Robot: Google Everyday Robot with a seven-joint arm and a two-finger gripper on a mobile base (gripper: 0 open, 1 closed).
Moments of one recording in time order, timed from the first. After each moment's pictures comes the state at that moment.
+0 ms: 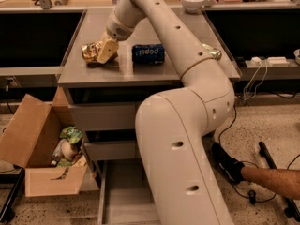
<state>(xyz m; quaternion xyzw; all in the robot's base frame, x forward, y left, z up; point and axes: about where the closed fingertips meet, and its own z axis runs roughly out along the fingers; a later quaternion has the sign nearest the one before) 0.781 0.133 0.860 -0.70 0.63 0.16 0.29</state>
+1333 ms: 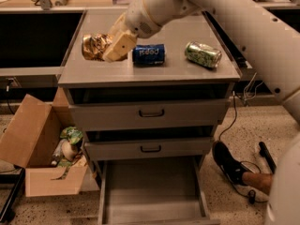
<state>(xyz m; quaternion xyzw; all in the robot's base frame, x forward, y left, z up) 0.655 0.086 0.960 -0.65 0.61 0.20 0.41</state>
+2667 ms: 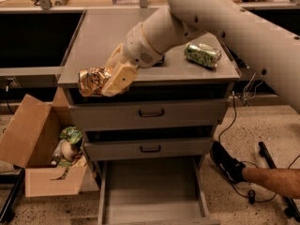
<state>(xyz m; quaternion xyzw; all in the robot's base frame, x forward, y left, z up) 0.566 0.086 0.917 -0.68 0.60 0.23 0.35</state>
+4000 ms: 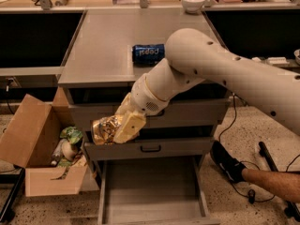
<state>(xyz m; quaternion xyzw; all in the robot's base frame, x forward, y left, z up) 0.498 0.061 0.810 -0.67 0.65 0.24 0.27</state>
